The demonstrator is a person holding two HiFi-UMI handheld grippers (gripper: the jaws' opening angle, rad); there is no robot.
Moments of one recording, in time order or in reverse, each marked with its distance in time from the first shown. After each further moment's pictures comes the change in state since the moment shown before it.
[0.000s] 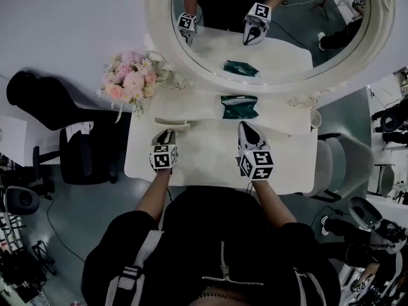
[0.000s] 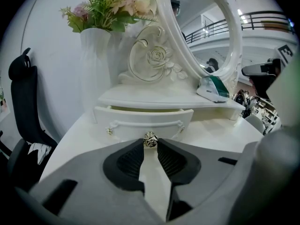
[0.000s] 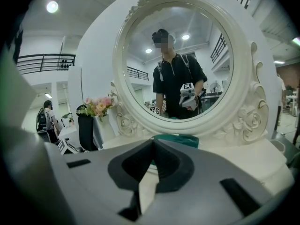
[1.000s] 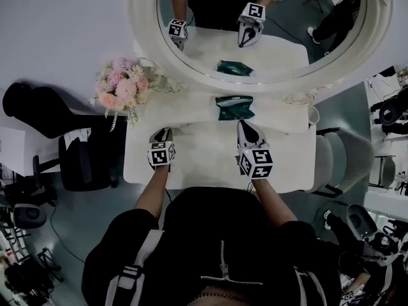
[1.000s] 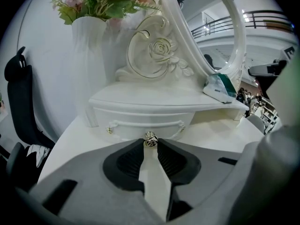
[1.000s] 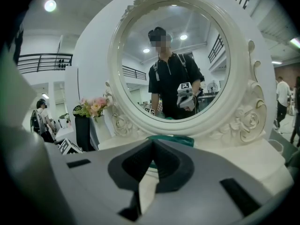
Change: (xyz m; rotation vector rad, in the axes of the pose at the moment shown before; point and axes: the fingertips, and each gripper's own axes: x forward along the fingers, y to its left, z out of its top) left arm 0.027 0.006 0.010 -0.001 0.034 -0.004; right arm 0.006 -0.016 0.002 0.009 0.002 -0.027
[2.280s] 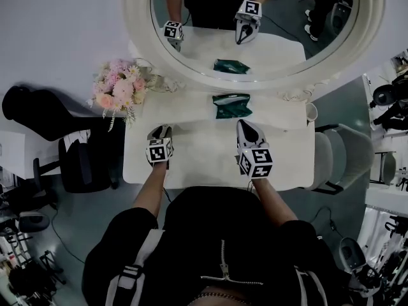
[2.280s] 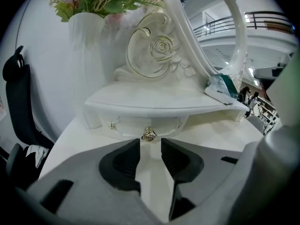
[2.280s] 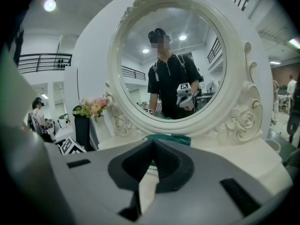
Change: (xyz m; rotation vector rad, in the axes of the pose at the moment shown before) left arm 0.005 0.001 0.006 -0.003 0.010 -0.006; right arm -0.010 -0.004 -0.002 0.004 -0.001 -0.009
